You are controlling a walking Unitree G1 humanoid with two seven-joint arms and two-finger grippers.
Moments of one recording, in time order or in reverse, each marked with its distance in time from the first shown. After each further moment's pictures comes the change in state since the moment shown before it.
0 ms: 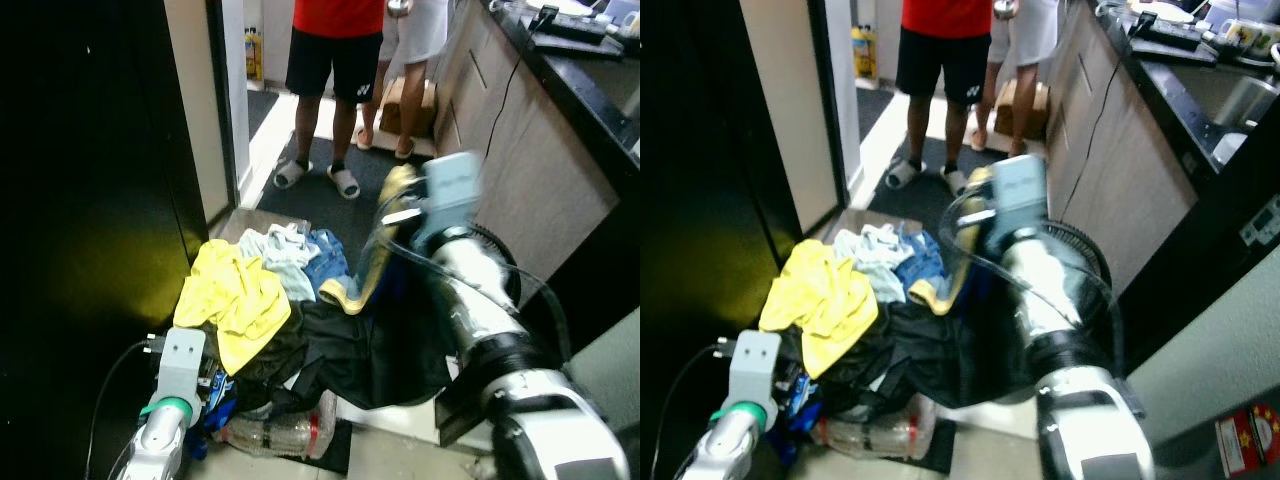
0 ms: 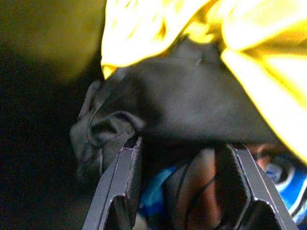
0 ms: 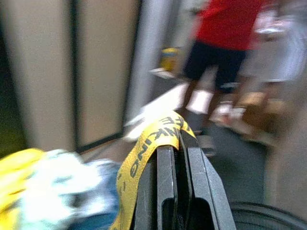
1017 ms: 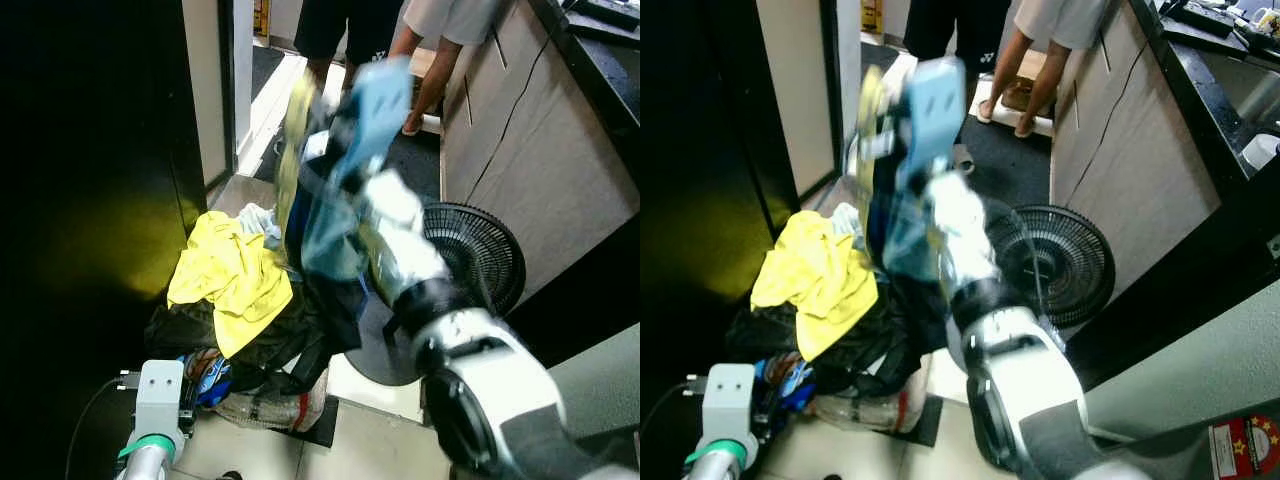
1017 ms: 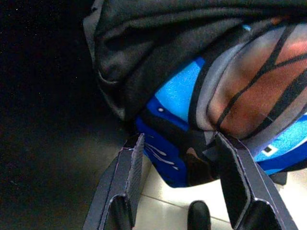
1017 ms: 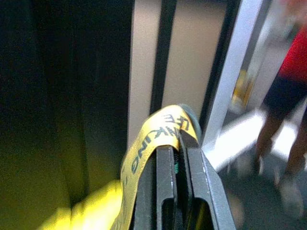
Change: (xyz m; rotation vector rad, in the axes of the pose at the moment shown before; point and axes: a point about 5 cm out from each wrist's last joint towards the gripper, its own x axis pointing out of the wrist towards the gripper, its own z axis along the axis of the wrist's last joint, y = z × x) left arm -0.032 0.012 -0.018 -0.035 0.031 0.094; right arm 0.026 0.069 0.034 0.099 -0.127 0.249
